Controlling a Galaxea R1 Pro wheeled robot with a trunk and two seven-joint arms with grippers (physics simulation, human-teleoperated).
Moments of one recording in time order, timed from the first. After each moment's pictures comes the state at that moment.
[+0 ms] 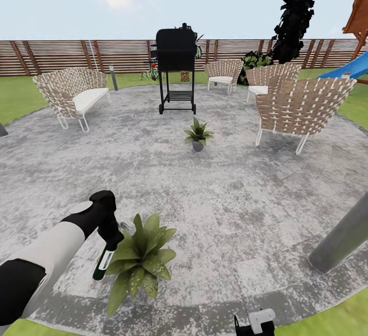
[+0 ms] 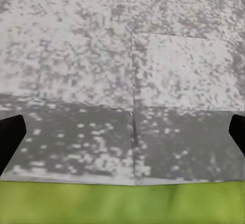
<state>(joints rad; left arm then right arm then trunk) -1.03 0.15 -0.40 -0.52 -0.98 0.95 -1.39 -0.41 0.01 0.14 -0.03 0.16 -0.59 -0.22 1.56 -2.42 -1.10</state>
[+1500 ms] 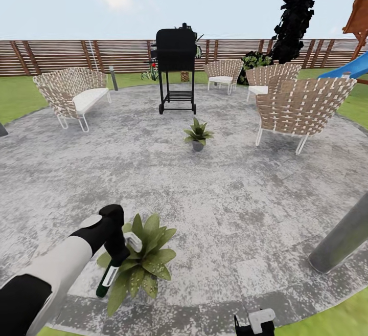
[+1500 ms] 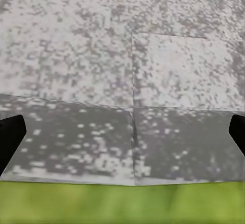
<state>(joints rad) -0.94 0.10 -0.41 -0.53 -1.00 0.94 -1.36 -0.41 0.01 0.14 -0.03 0.16 -0.59 -0.22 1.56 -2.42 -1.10</state>
